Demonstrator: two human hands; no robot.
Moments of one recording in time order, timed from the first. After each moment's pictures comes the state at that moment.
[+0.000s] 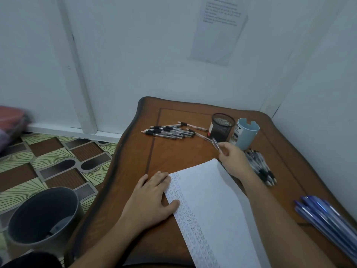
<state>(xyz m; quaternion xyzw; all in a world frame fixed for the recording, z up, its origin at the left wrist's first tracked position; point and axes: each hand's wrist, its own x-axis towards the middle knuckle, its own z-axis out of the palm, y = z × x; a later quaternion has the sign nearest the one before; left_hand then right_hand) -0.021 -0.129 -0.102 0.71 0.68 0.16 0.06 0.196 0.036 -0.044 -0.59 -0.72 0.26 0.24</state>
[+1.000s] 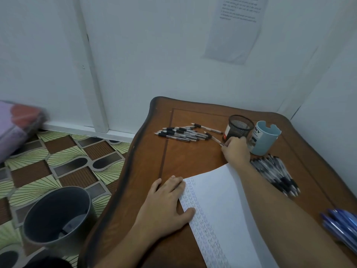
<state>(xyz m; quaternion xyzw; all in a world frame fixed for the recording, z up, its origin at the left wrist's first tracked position) -0.024 -0.127 -0.101 0.71 0.68 0.16 0.07 0.142 0.108 -0.070 -0.70 -0.68 0.09 0.18</state>
